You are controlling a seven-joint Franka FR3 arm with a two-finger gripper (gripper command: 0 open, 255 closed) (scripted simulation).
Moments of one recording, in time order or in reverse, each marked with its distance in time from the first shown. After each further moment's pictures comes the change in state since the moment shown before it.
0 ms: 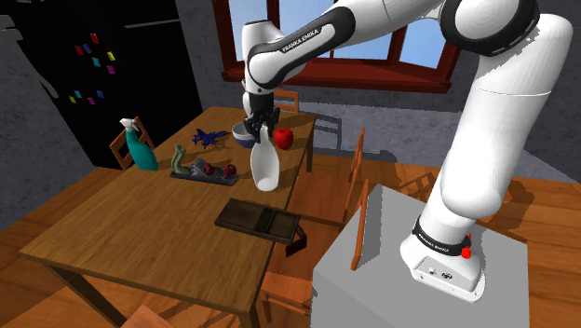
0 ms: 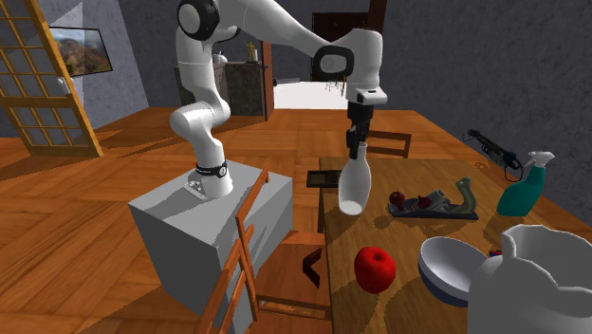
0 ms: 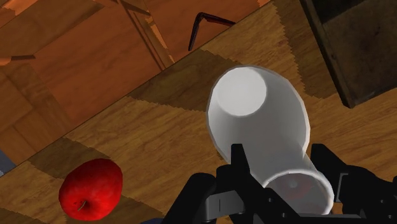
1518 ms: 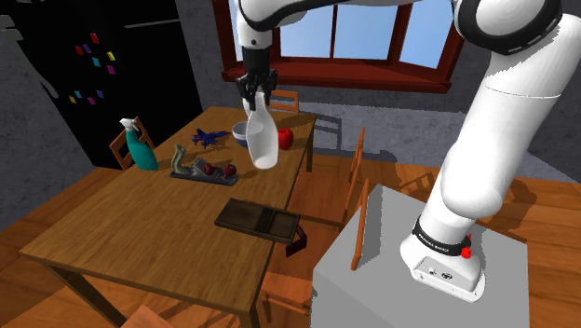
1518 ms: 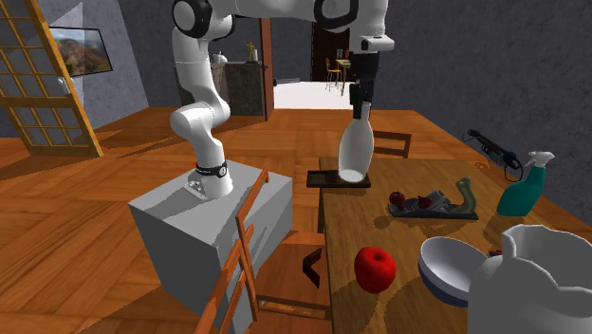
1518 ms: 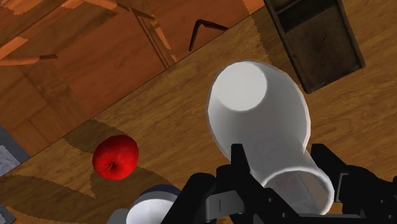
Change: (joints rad) arm 0.012 -0.067 0.012 0.237 0.008 -0.303 0.015
